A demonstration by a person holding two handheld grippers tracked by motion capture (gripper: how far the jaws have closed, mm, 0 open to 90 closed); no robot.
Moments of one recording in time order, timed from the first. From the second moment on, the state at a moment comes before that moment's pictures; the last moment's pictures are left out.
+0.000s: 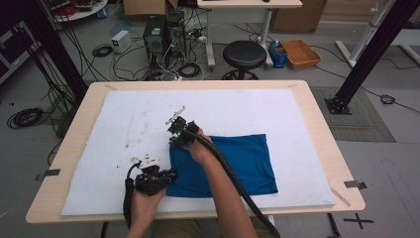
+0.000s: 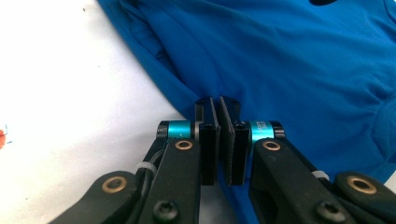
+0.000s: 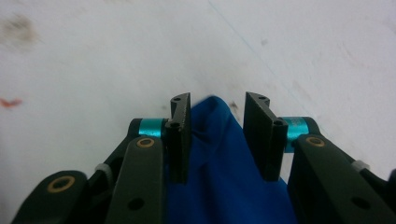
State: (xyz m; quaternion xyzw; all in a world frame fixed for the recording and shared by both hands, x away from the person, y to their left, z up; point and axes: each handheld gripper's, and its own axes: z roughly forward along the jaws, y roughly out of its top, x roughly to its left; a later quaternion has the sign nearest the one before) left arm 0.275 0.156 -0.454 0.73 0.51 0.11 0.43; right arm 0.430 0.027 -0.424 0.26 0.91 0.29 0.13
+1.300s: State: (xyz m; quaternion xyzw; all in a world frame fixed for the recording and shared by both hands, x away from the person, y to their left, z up) left arm 0.318 0.029 -0.417 0.75 0.39 -0.05 0.53; right arm 0.411 -0.170 -0.402 0.38 0.81 0.43 0.15
